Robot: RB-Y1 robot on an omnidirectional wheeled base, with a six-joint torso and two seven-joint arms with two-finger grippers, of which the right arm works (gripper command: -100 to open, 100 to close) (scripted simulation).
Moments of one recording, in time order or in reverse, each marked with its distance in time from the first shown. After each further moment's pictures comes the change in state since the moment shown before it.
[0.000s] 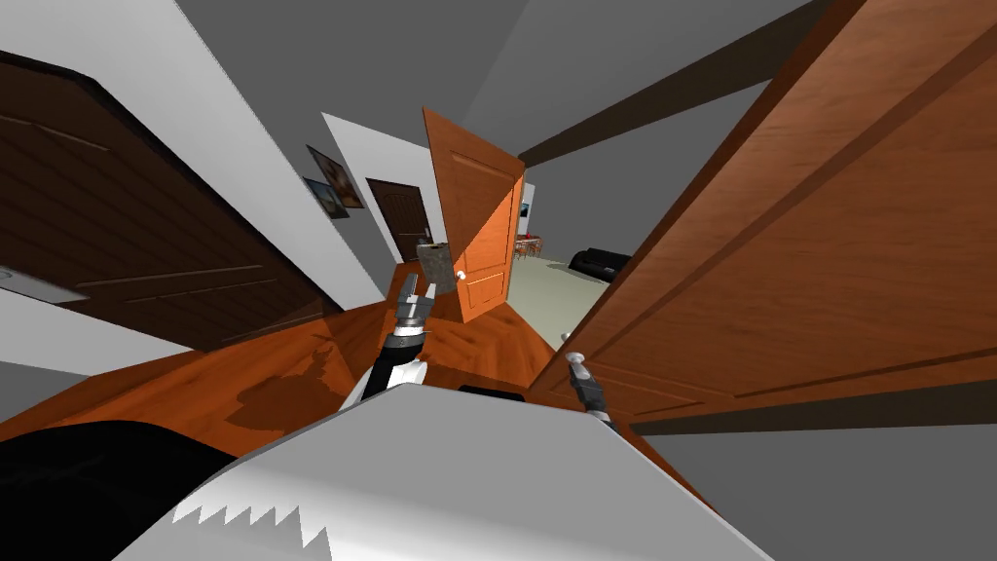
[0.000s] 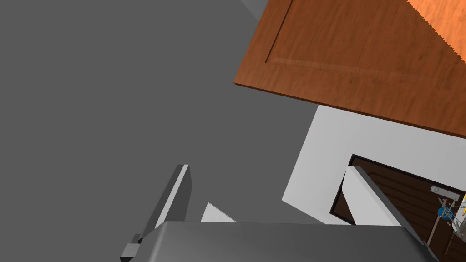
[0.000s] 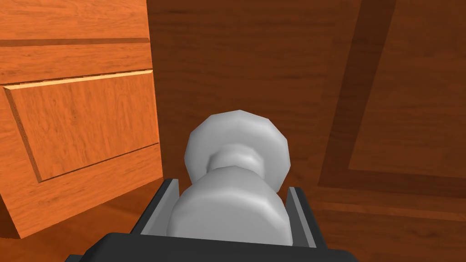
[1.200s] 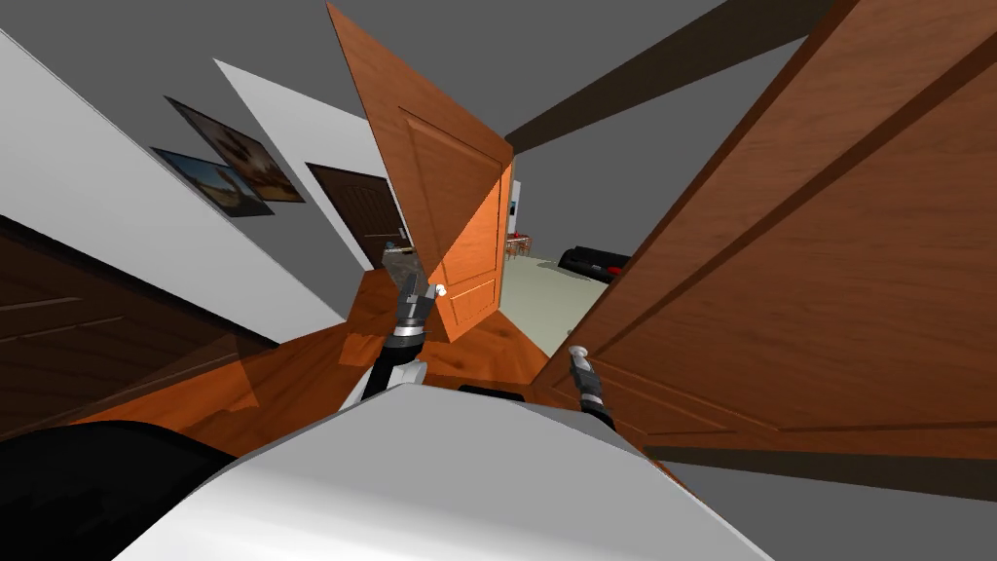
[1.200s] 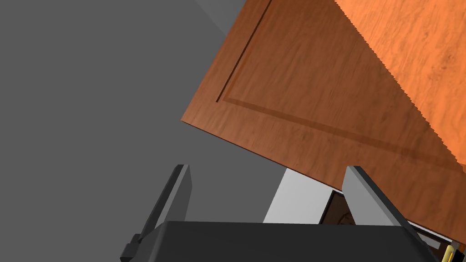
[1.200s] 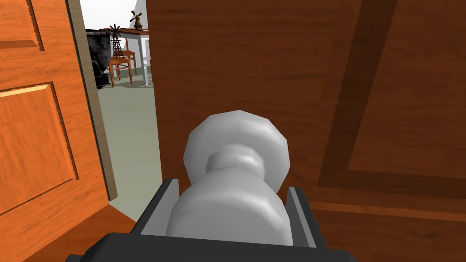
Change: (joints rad) arm -0.085 0.087 -0.114 0.020 -0.074 0.108 0.115
